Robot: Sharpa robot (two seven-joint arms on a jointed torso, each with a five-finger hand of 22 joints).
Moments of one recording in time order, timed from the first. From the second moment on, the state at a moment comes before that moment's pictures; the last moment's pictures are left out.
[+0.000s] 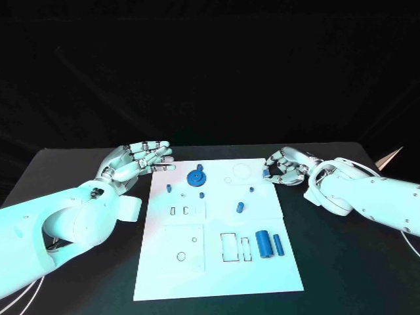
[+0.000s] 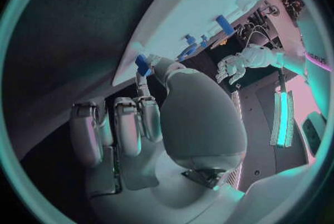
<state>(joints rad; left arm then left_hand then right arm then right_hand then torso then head) 1.19 -0.93 0.00 1.65 -0.02 -0.35 0.44 1.43 -0.15 0.43 0.19 0.07 0.77 0.20 0.25 0.20 0.92 0.20 0.08 0.07 0.91 0.16 0.22 0.30 0.17 0.88 0.26 0.33 0.13 1.25 -0.86 -0.14 1.24 -1.12 -0.40 0.14 1.36 -0.17 0.47 0.12 0.21 1.03 0.12 0.22 0.40 1.47 0.04 1.46 1.31 1.47 -0.03 1.56 1.31 0.01 1.47 0.09 1.57 1.31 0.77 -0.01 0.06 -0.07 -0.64</state>
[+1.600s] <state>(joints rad) 1.19 -0.92 0.00 1.61 -0.02 -0.35 0.44 1.43 -0.15 0.43 0.19 0.07 0.77 0.20 0.25 0.20 0.92 0.20 0.08 0.07 0.91 0.16 0.22 0.30 0.17 0.88 0.26 0.33 0.13 1.24 -0.68 -0.15 1.66 -1.30 -0.61 -0.28 1.36 -0.15 0.49 0.11 0.21 1.02 0.12 0.22 0.40 1.47 0.04 1.46 1.31 1.47 -0.03 1.56 1.31 0.01 1.47 0.08 1.57 1.31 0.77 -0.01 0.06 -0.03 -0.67</state>
